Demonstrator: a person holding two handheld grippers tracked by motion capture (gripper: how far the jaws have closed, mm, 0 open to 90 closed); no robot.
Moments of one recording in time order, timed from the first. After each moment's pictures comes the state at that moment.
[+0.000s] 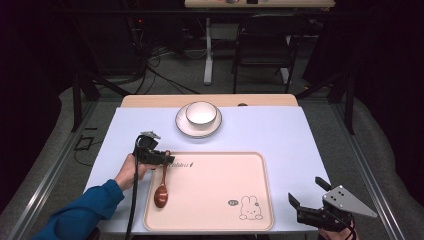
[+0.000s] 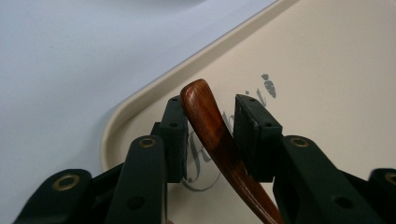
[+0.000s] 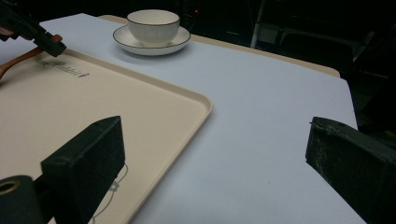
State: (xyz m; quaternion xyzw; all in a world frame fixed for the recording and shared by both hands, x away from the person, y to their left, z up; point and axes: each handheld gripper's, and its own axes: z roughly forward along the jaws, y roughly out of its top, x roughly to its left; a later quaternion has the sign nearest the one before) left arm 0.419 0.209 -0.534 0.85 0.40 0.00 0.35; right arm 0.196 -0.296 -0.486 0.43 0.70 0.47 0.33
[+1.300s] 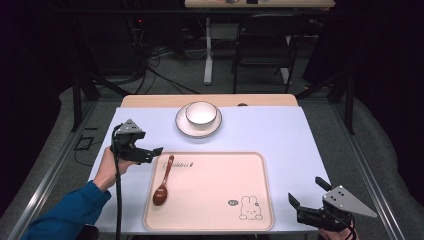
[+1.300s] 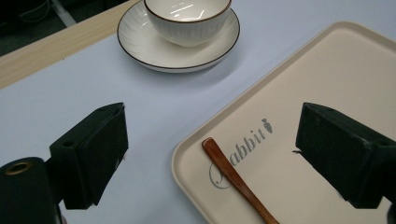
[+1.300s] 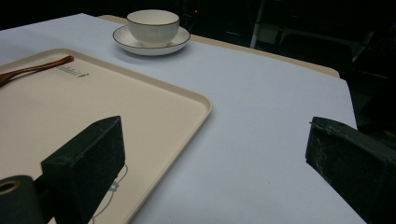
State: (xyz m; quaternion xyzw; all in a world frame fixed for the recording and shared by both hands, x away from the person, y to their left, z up) left arm 0.374 0.232 -0.447 0.83 0.36 0.17 0.39; right arm 0.196 -0.296 -0.486 0.43 0.70 0.47 0.33
